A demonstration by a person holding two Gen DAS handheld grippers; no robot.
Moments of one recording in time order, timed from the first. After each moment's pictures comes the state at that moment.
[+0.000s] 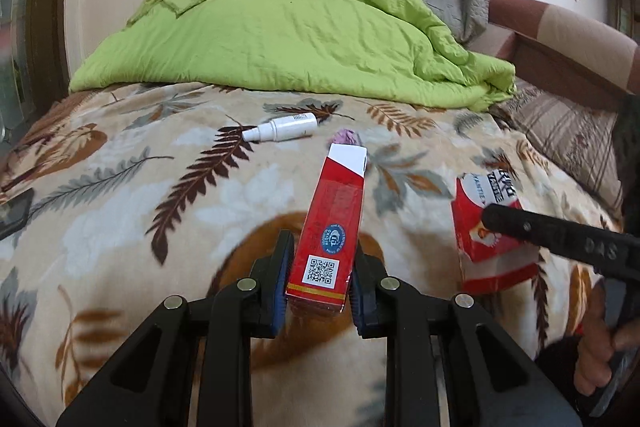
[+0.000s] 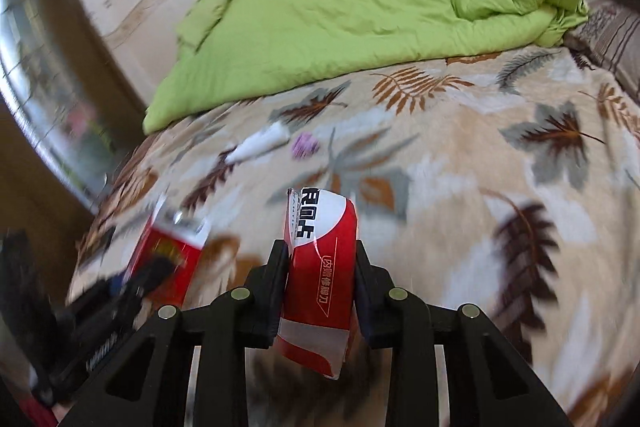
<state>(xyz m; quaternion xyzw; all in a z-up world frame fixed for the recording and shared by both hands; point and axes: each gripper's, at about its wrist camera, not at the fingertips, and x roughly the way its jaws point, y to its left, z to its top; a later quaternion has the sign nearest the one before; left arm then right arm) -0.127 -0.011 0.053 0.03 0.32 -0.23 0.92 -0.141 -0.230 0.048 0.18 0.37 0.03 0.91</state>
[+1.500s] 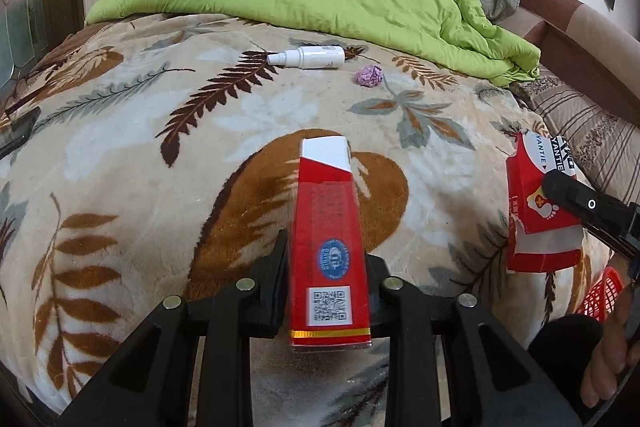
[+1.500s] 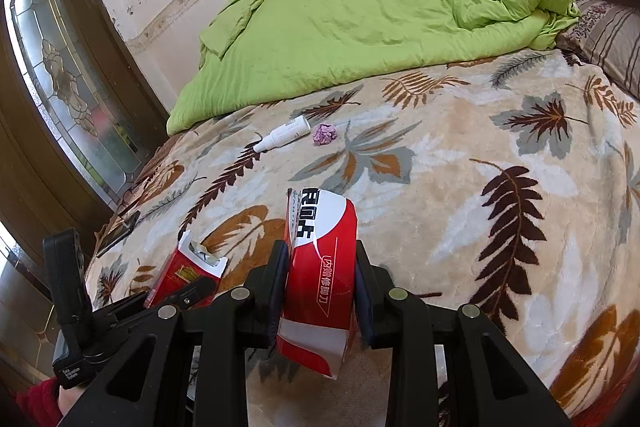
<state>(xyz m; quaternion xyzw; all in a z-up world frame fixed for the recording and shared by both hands) -0.131 0.007 0.018 -0.01 0.41 -0.20 0.89 -0.186 -0.224 0.049 0.20 0.33 0.05 0.92</state>
